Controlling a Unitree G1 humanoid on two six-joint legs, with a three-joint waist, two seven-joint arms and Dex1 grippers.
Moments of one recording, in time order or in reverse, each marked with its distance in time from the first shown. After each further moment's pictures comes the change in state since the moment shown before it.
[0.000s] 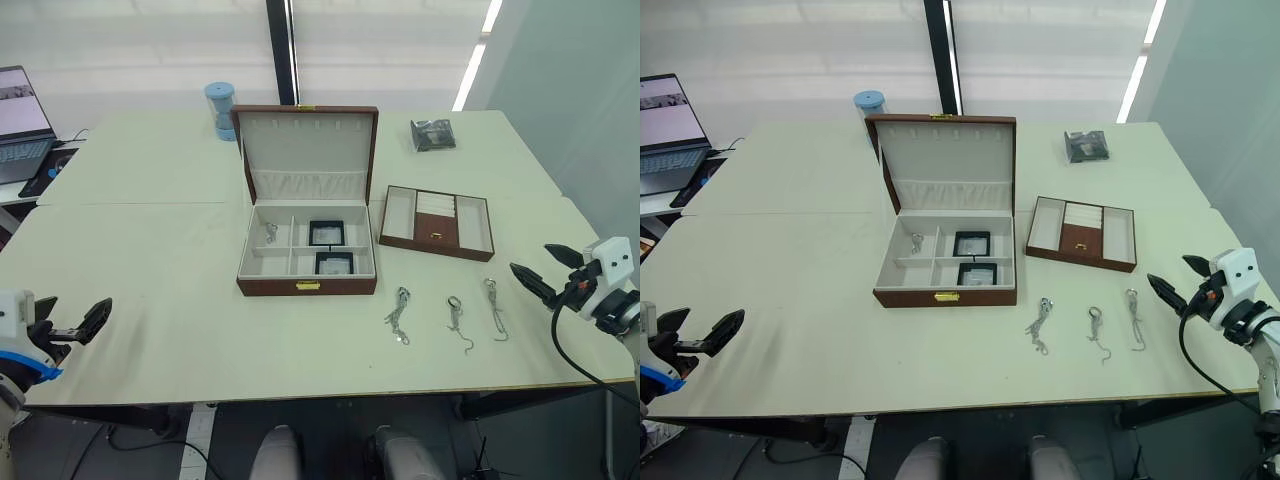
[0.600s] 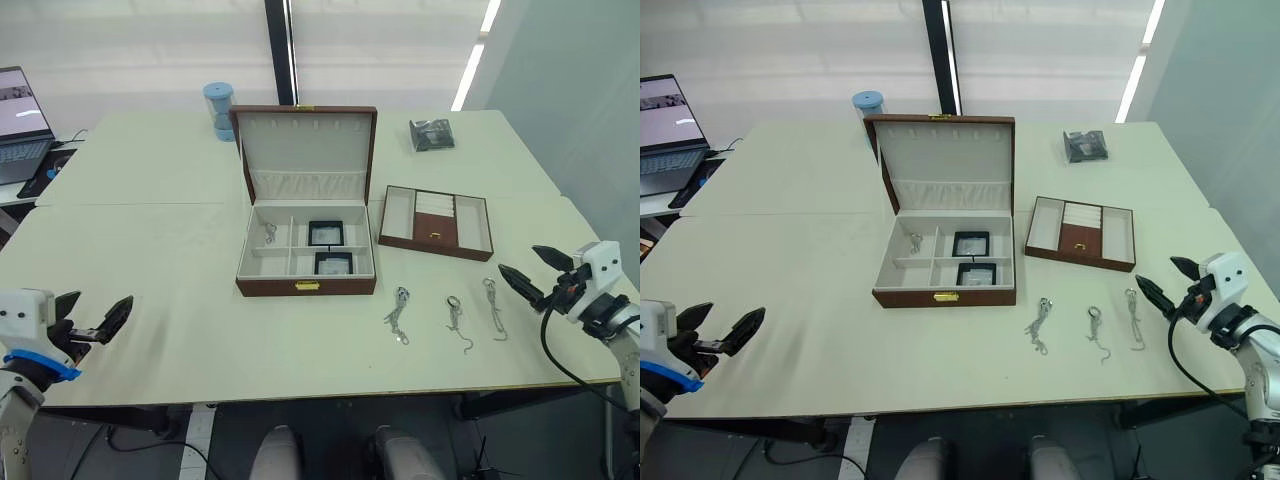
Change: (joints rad) left arm 0.047 -0.039 -0.075 -0.120 -0.044 -0.062 -0.043; right arm 0.055 0.089 -0.001 -0.158 0.041 0.046 -0.047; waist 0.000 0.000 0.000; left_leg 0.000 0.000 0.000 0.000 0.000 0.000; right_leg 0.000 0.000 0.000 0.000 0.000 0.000
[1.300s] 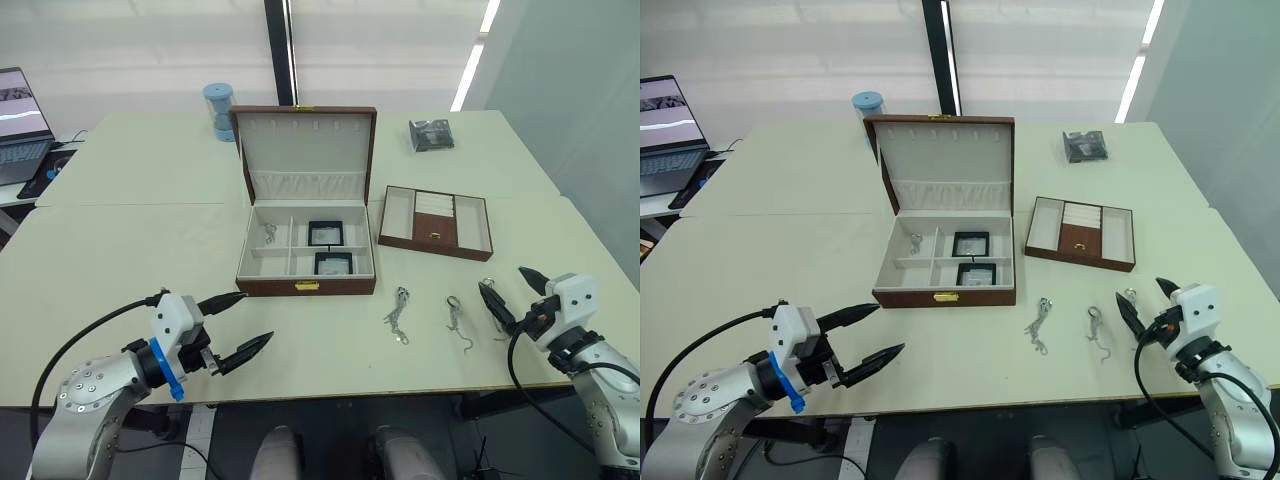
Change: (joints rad) left arm -0.012 -0.001 -0.467 -0.228 0.003 -0.199 -0.311; right arm 0.237 0.194 0.048 -0.294 -0.126 0.019 -0.298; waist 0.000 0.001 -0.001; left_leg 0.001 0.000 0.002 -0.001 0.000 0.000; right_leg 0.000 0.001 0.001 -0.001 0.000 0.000
